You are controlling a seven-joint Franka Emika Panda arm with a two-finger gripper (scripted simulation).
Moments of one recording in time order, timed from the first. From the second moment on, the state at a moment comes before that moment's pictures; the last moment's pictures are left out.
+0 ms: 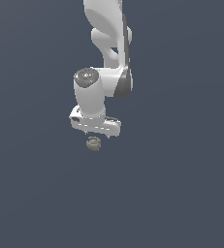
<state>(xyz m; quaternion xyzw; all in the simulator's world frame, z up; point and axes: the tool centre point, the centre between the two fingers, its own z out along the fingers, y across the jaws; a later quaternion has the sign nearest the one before) -0.013 -0.063 0.133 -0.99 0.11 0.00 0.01</state>
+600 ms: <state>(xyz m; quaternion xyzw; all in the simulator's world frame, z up) -0.023 -0.081 0.090 -0.99 0.16 0.00 0.00</state>
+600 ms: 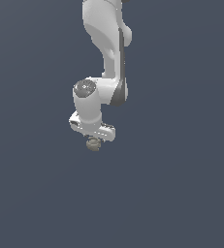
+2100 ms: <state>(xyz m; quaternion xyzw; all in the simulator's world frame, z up) -0.023 -0.083 0.041 -0.99 0.16 0.00 0.00</state>
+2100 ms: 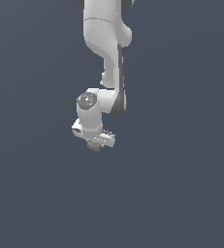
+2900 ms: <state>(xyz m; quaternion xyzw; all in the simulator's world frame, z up) -0.039 -0.059 0.094 -0.99 0.16 0.00 0.00</state>
